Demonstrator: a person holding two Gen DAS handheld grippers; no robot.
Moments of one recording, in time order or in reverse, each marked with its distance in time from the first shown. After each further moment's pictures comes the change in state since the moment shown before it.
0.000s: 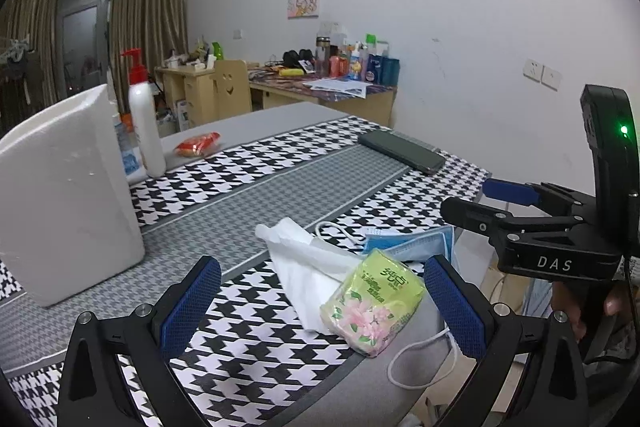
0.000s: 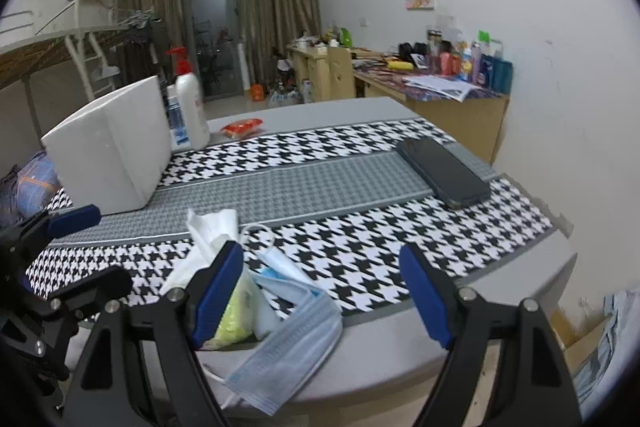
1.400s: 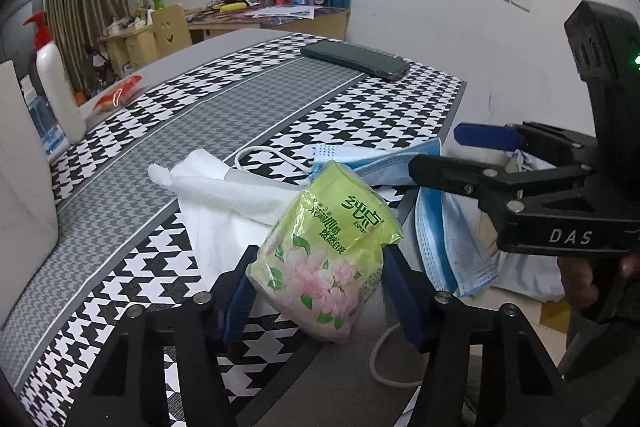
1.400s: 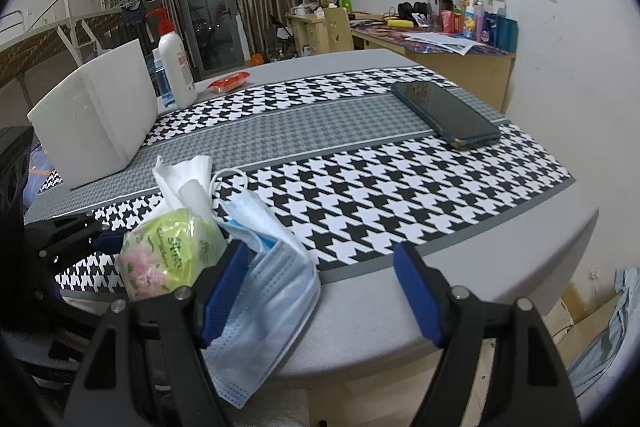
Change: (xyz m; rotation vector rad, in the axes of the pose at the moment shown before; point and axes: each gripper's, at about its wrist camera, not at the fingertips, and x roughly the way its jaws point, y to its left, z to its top) left arm 0.066 -0.030 -0.022 0.122 0.253 -0.126; right arm 0.026 -0.020 -0.029 0.011 0.124 0.028
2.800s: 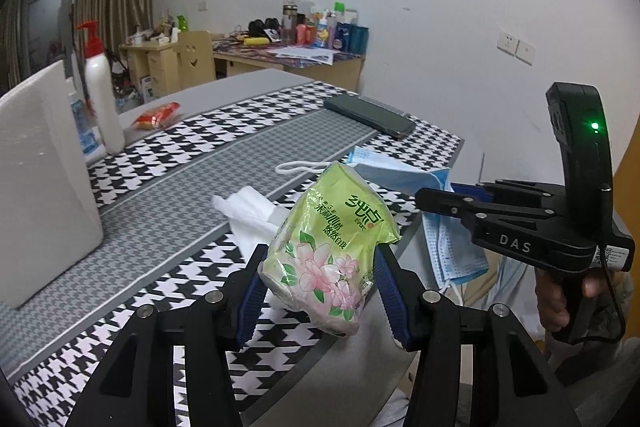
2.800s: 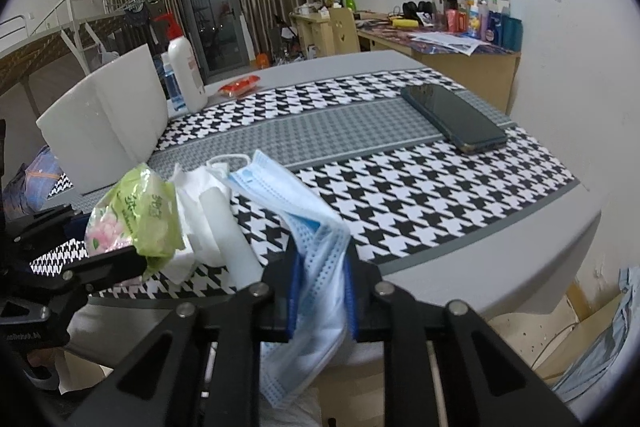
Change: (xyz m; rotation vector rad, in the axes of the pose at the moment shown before) left arm -0.062 0.022 -0.001 -0.092 -0.150 0.002; right arm -0.010 0.011 0.010 0.007 -0.006 0.025
